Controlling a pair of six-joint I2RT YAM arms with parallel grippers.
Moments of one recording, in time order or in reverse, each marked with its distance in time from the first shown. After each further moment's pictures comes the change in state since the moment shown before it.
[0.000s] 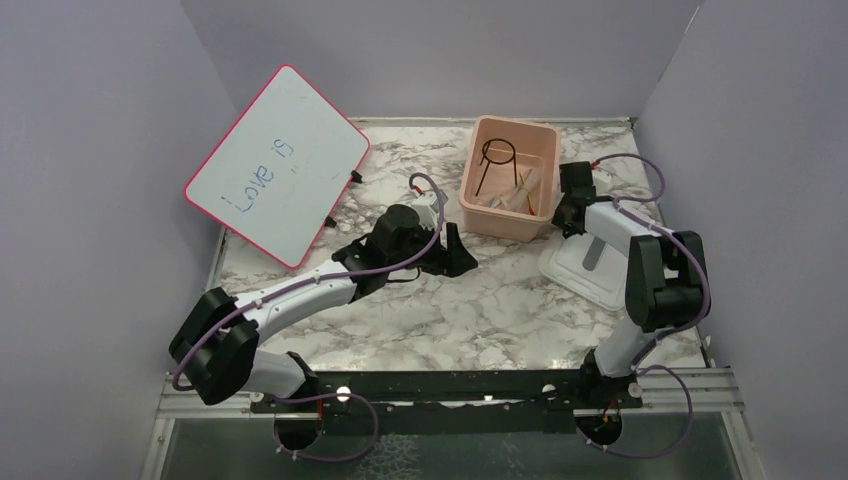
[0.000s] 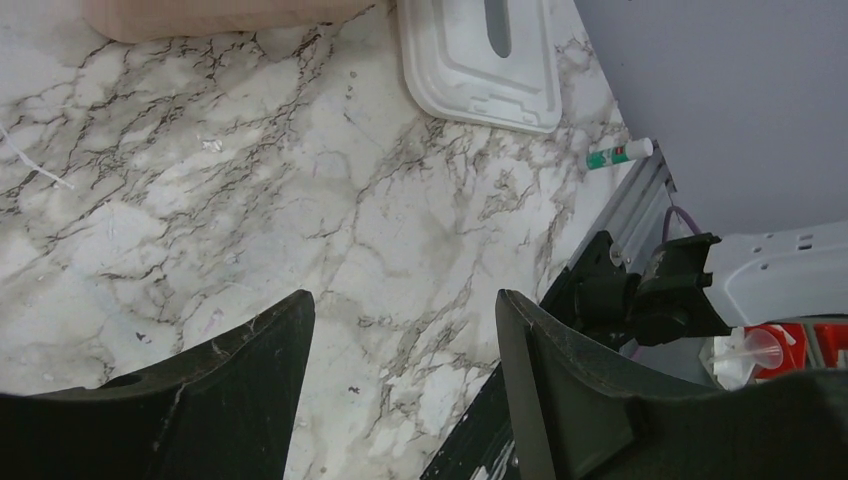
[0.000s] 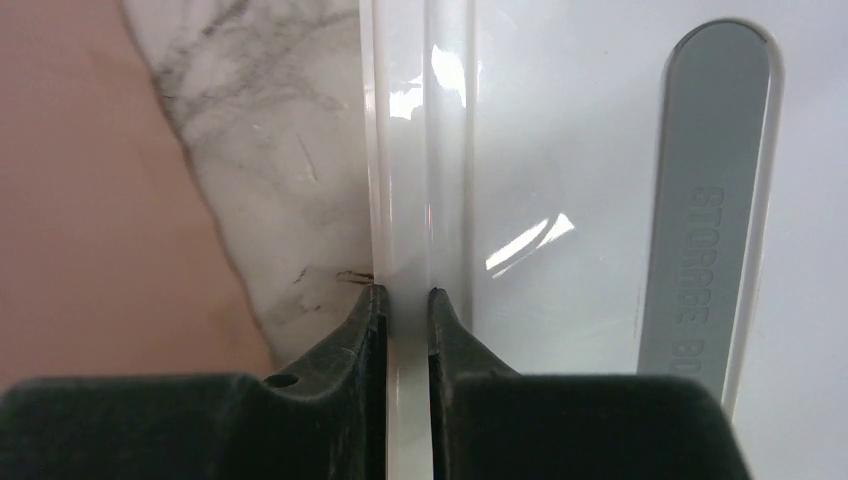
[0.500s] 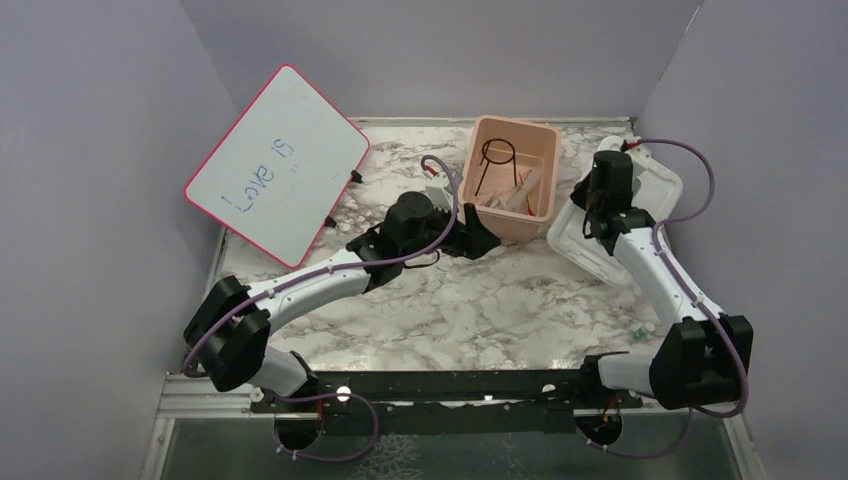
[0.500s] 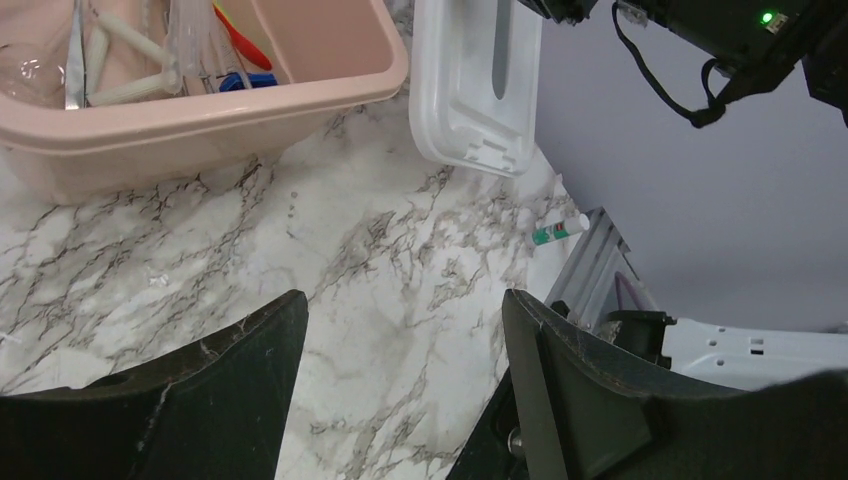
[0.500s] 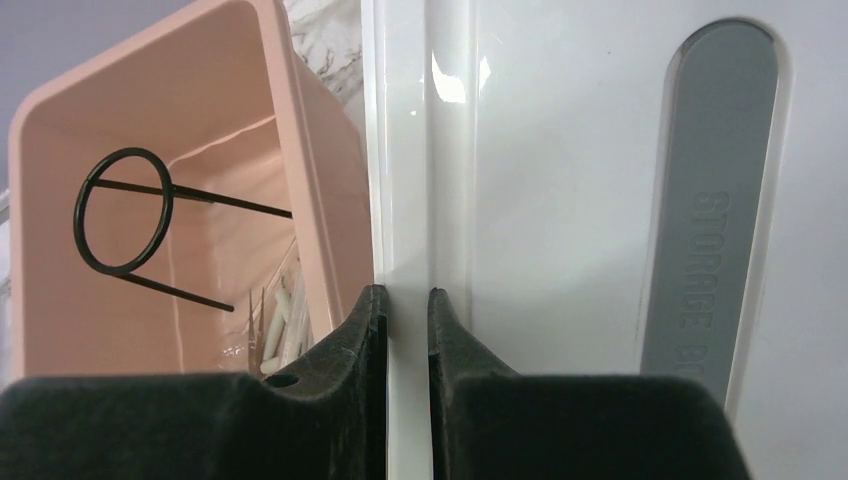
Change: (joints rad) left arm -0.049 0.073 0.114 0.137 -0.069 -0.012; right arm 0.000 -0.431 -0.059 0.071 0.002 -0.006
